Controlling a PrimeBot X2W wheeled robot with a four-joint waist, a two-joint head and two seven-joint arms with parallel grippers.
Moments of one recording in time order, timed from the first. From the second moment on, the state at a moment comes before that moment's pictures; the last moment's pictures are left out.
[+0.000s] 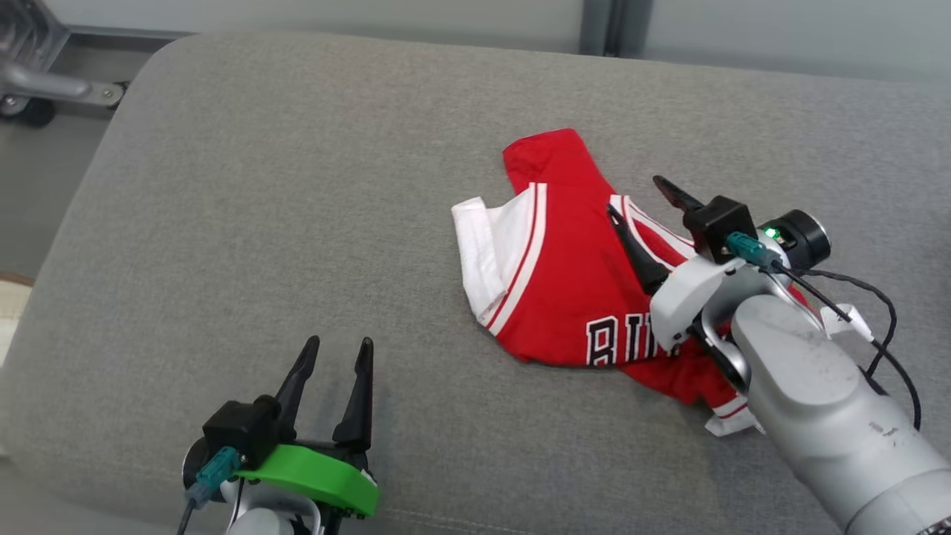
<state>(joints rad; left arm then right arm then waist) -0.11 0.05 -0.21 0.32 -0.34 -0.13 -0.26 -0.66 -0.18 0.46 0.72 0.18 0.13 -0.26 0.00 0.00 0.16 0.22</state>
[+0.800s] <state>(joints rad) -0.15 0.05 -0.29 0.27 -0.39 -0.12 -0.26 -0.90 -0.25 0.95 0.90 0.54 0.13 -0.26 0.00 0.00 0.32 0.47</state>
